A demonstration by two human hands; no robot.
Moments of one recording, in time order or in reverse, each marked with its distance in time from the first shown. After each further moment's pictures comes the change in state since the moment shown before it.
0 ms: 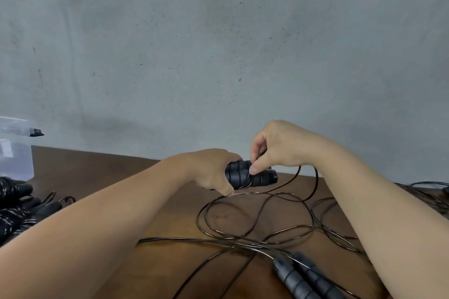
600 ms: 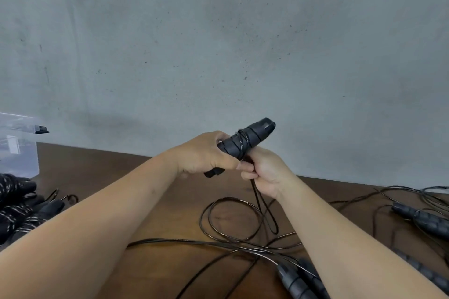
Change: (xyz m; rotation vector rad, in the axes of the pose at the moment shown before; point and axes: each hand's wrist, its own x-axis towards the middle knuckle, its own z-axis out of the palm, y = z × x) left_hand -0.013 -0.003 -0.016 -0.642 0.224 -0.049; right_hand 0.051 0.016 0.092 1.456 0.061 0.063
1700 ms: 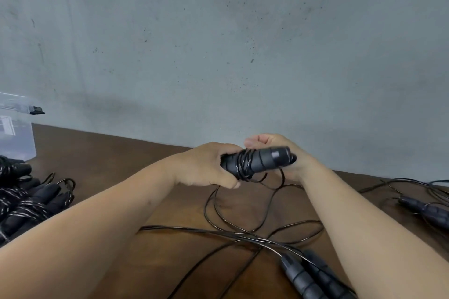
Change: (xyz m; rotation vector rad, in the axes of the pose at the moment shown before) left_hand -0.007 -0.035 0.015 0.109 -0.174 0.055; right_hand 0.000 -0.010 -0.024 -0.376 -0.050 0.040
